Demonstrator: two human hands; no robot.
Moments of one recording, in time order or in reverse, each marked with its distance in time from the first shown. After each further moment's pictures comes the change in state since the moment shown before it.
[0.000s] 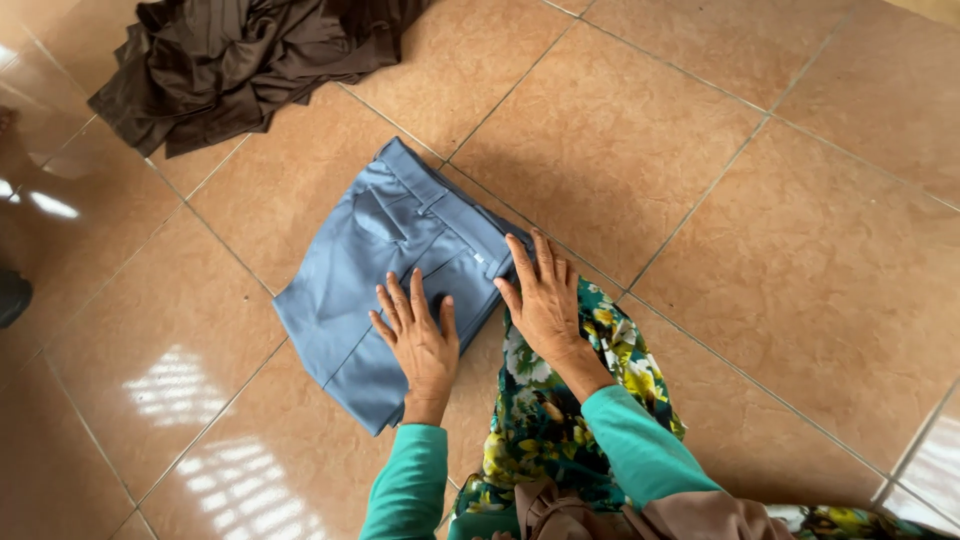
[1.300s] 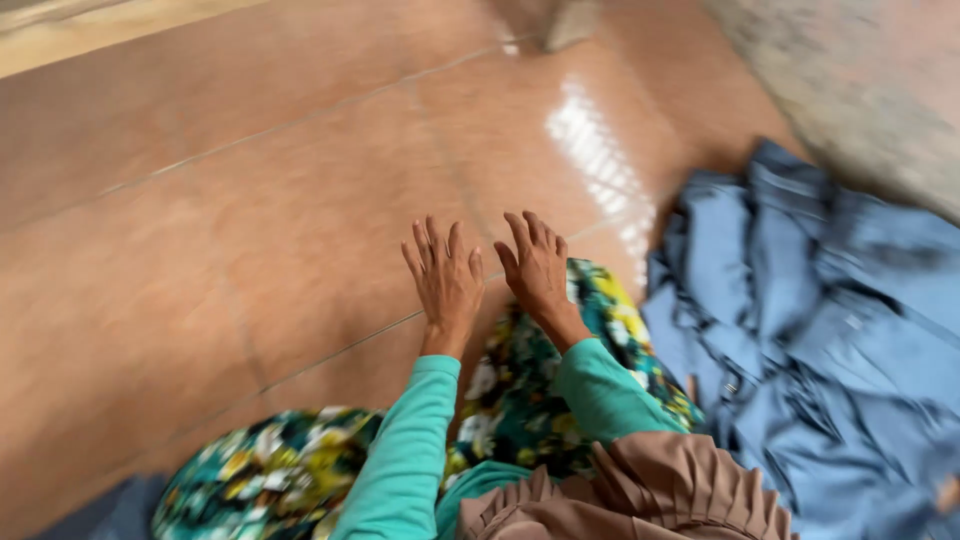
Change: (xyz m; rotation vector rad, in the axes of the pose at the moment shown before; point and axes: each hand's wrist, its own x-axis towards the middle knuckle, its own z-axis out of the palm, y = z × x) left_hand -0.237 0.455 0.098 -0.461 -0.516 1.172; right_hand -0.319 0.296 -0.253 -0.411 0.035 1.234
